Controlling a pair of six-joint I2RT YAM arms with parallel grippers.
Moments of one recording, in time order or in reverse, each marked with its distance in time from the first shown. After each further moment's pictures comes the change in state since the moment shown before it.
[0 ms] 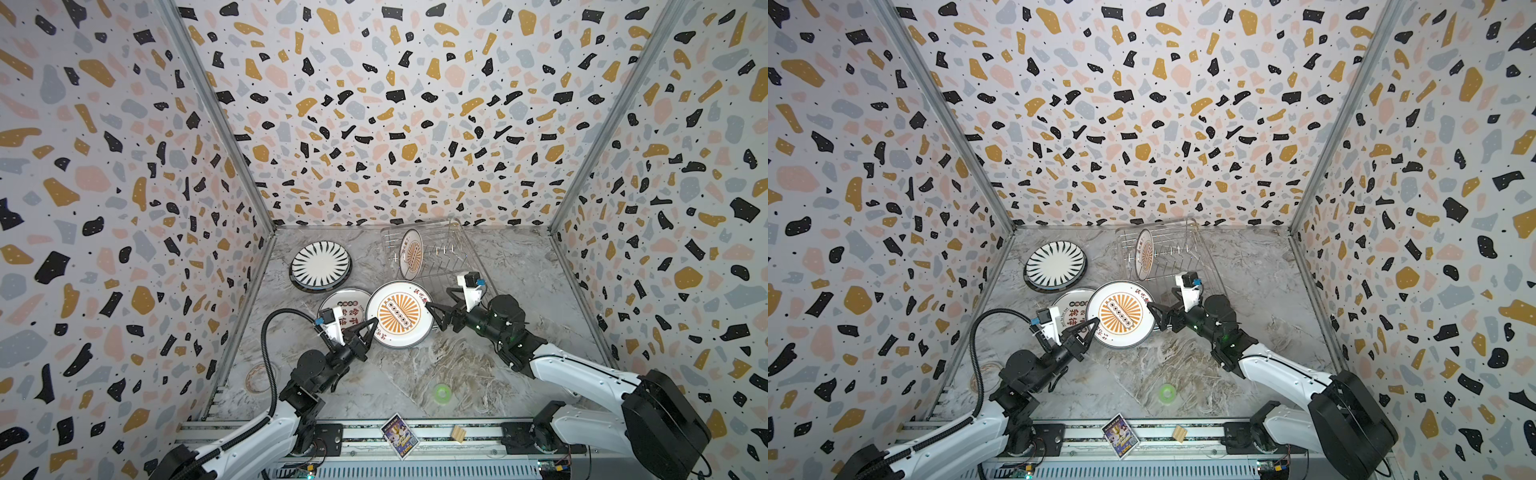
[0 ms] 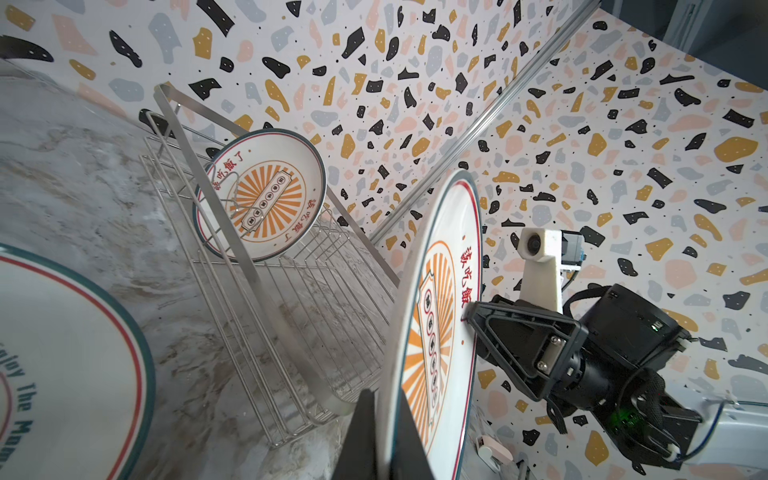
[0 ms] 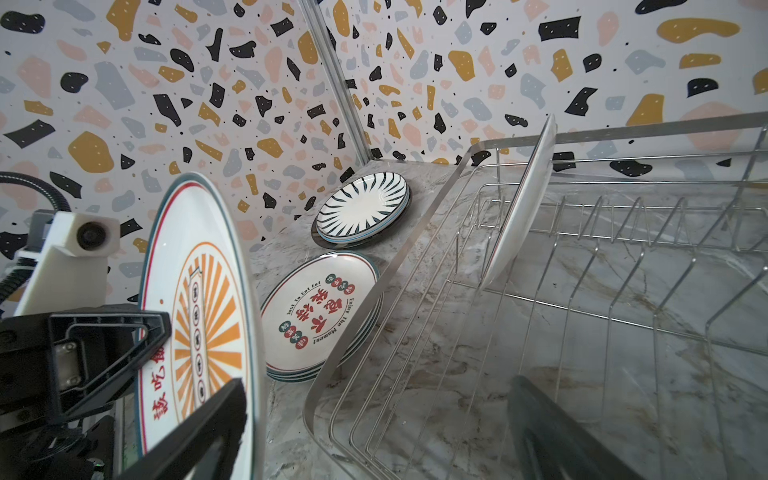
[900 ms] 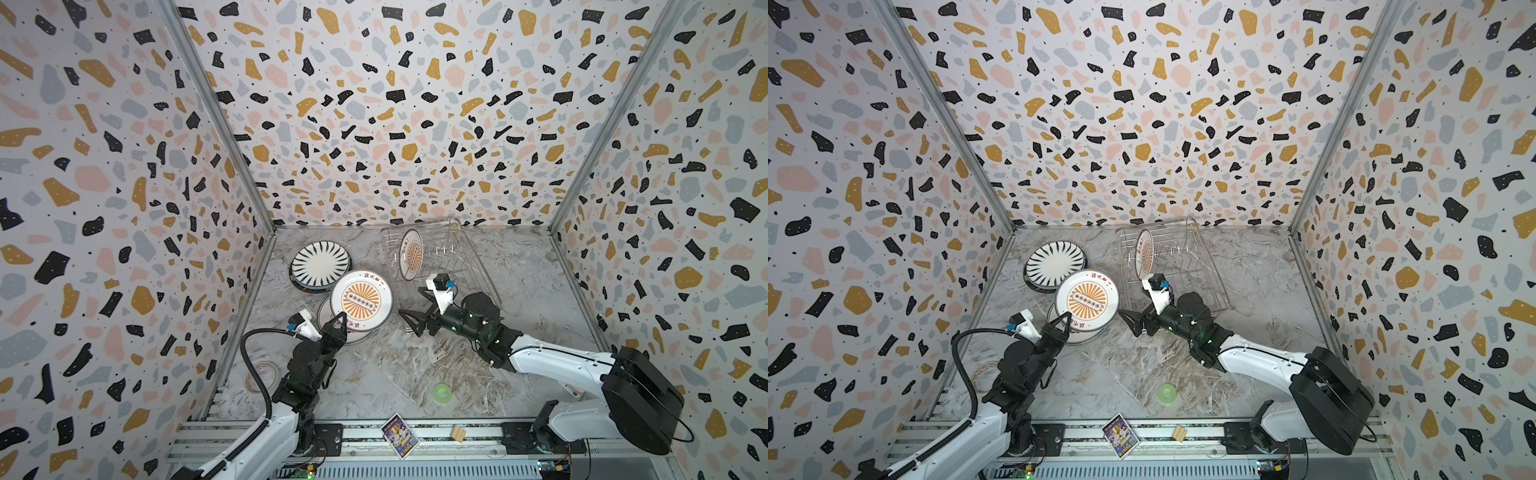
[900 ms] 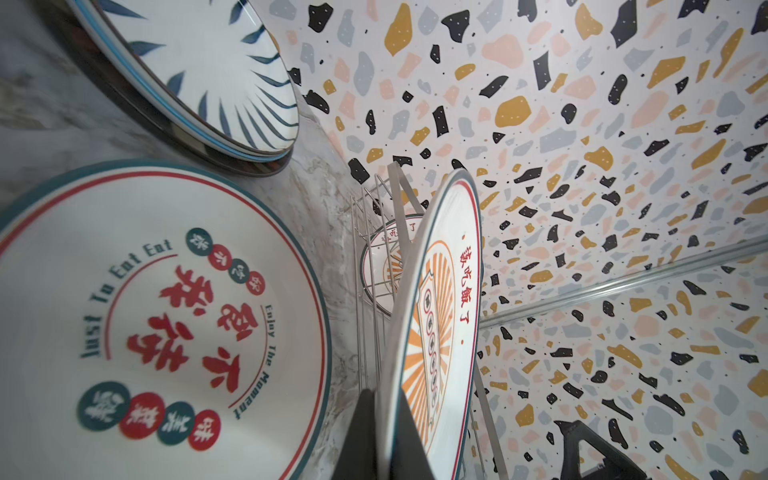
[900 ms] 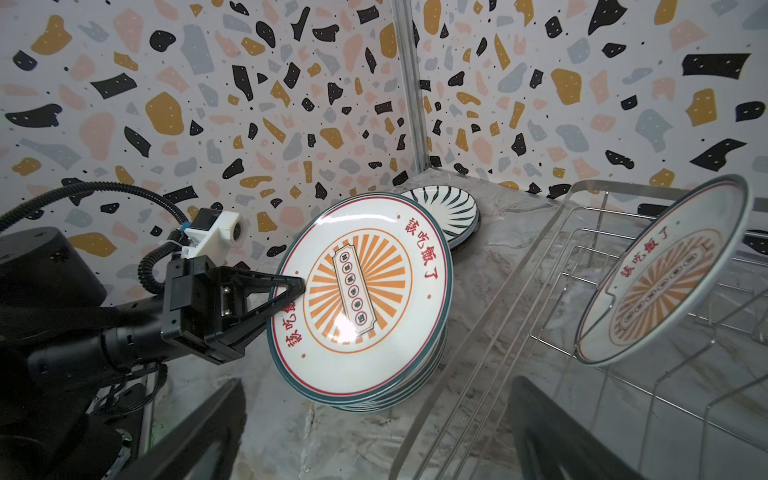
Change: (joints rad) left arm 0.234 -0.050 0.002 -0.279 -0.196 -0.354; right arm 0.193 0.189 0.163 0.055 0.019 -0.109
